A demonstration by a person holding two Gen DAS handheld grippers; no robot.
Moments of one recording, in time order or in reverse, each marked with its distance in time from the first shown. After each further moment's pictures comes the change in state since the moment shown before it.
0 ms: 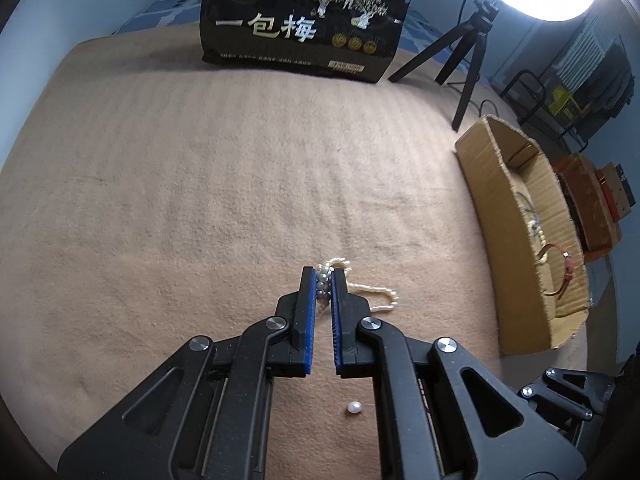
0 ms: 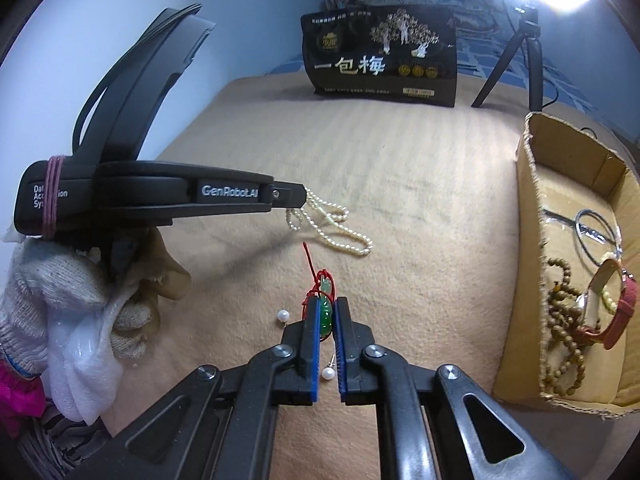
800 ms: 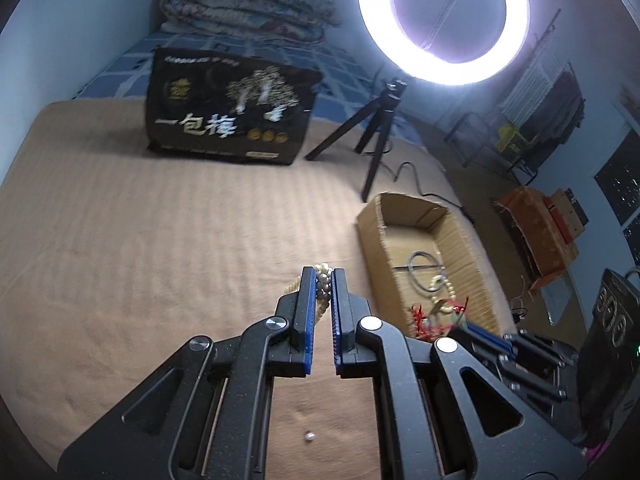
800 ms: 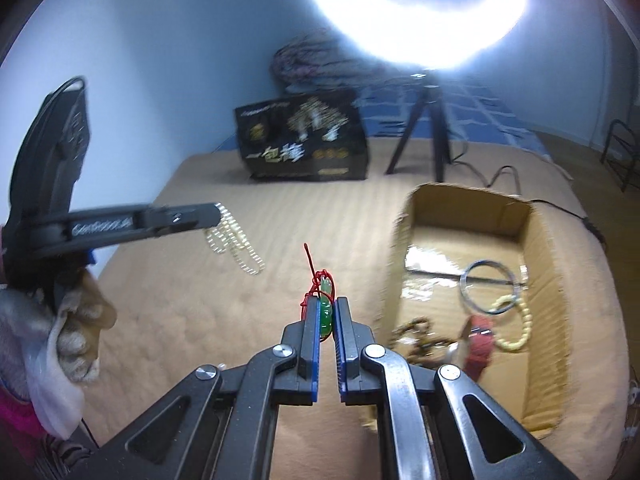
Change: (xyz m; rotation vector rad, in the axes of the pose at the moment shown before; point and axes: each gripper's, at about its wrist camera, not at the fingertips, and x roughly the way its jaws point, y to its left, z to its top) left arm -0.069 -0.058 0.032 0.038 -0.176 -0.181; right arm -0.088 -0.063 0.034 0.112 -0.176 -0.123
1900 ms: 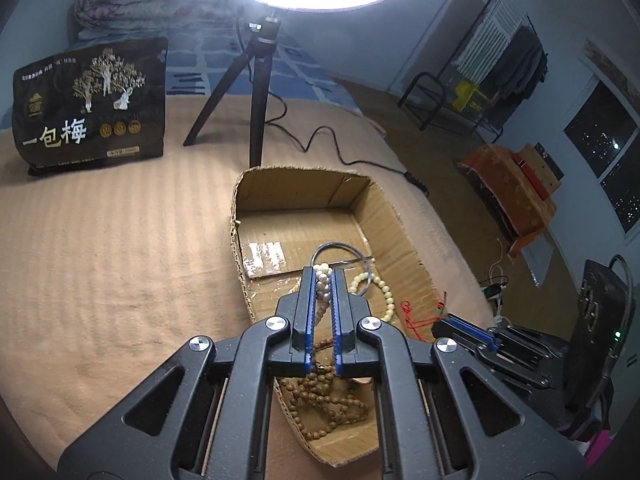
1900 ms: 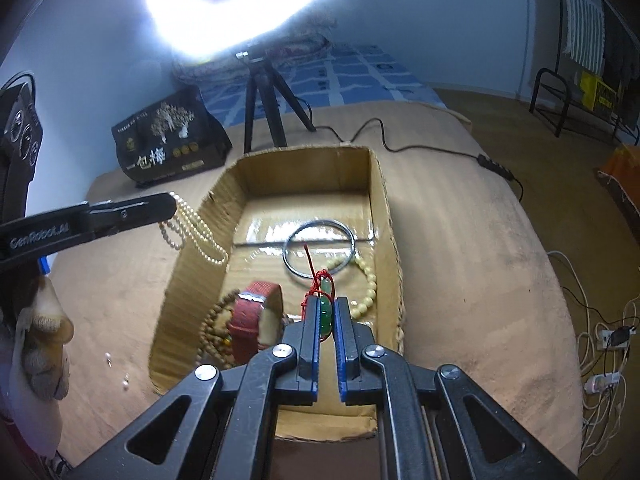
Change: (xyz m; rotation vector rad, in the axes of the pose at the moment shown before) left arm 0.097 -0.116 -0.004 0.134 0.086 -0.096; right arm -0.018 -0.127 -0.029 0.178 0.075 -0.204
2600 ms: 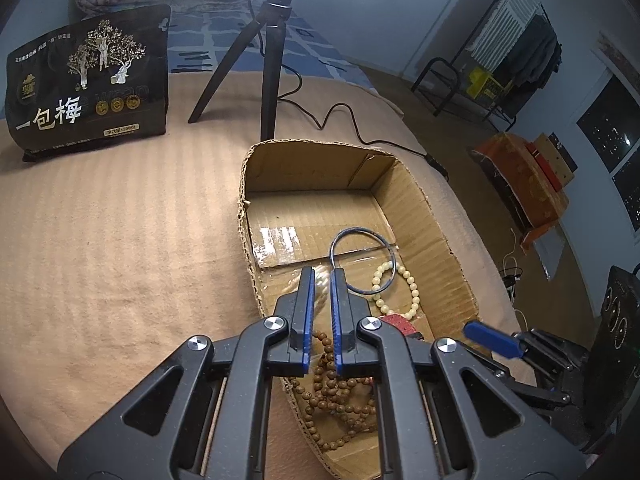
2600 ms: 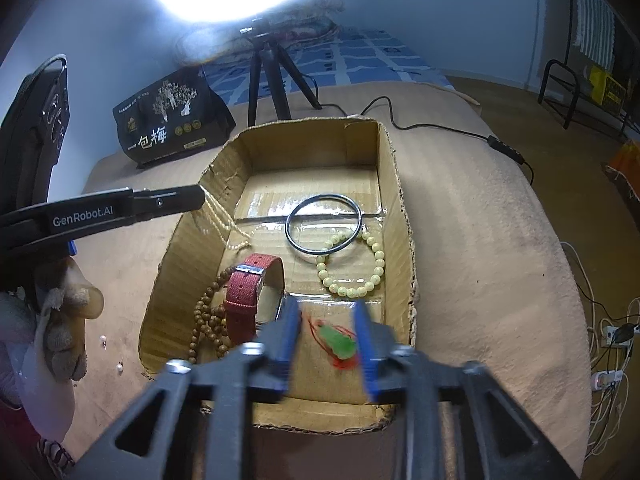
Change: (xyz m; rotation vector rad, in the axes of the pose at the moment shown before) left arm 0.028 0.008 -0.004 -0.004 0.054 0.038; right arm 0.010 0.005 -0.007 0.000 0.048 0.010
